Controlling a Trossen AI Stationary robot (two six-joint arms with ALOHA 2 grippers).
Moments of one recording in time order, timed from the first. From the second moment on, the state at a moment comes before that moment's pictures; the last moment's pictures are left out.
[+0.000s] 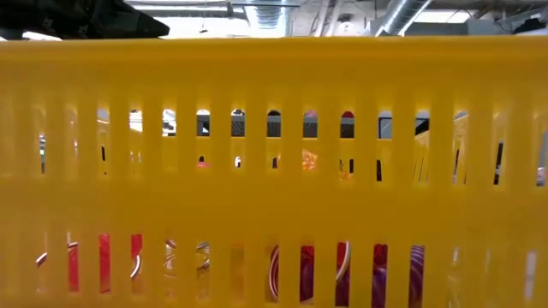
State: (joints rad) left arm -0.19 0.65 0.31 0.22 -0.29 -0.04; right arm 0.07 1.16 1.34 -0.80 0.24 -0.13
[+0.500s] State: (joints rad) left arm -0.22 0.72 0.37 0.14 -0.28 -0.07; right arm 0.26 1.31 1.05 -0.45 0.23 0.05
